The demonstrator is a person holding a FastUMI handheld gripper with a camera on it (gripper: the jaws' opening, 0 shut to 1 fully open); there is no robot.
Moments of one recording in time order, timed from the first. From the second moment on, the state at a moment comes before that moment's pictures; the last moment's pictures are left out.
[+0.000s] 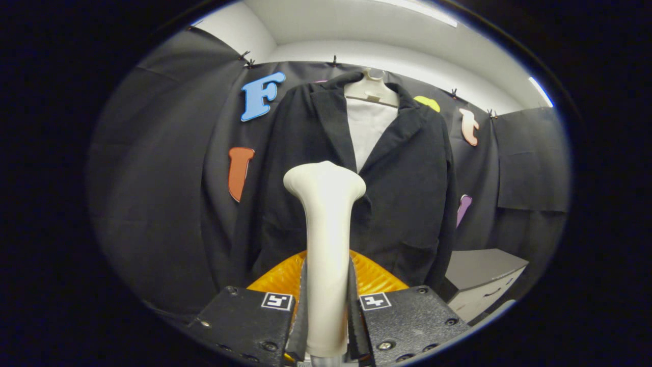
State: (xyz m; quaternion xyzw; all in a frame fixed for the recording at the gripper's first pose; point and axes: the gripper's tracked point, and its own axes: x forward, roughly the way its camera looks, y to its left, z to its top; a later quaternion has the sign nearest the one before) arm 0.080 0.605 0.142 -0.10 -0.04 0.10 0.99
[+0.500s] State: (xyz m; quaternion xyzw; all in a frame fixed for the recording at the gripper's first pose) arm 0.077 0.596 0.070 -0.11 0.04 0.10 0.99
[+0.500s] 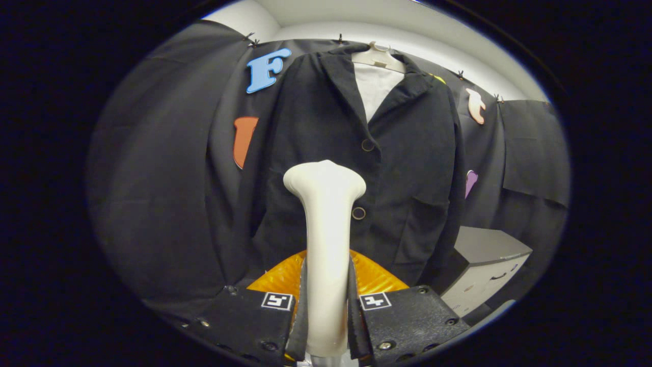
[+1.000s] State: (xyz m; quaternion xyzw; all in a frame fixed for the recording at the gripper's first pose) arm 0.060 0.583 0.008 -0.13 0.10 0.11 0.98
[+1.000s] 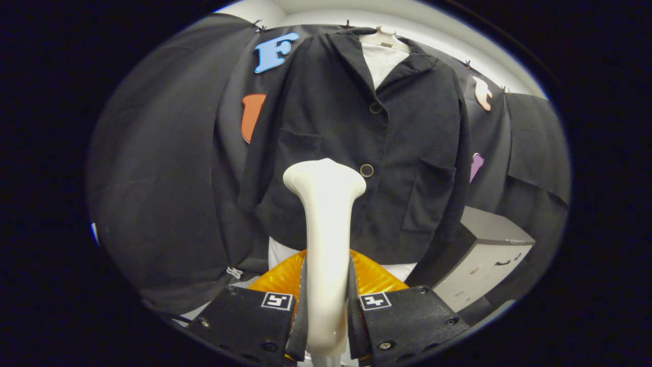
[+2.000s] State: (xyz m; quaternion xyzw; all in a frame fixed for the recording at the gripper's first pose) arm 0.019 0.535 -0.088 -0.13 0.22 0.13 0.96
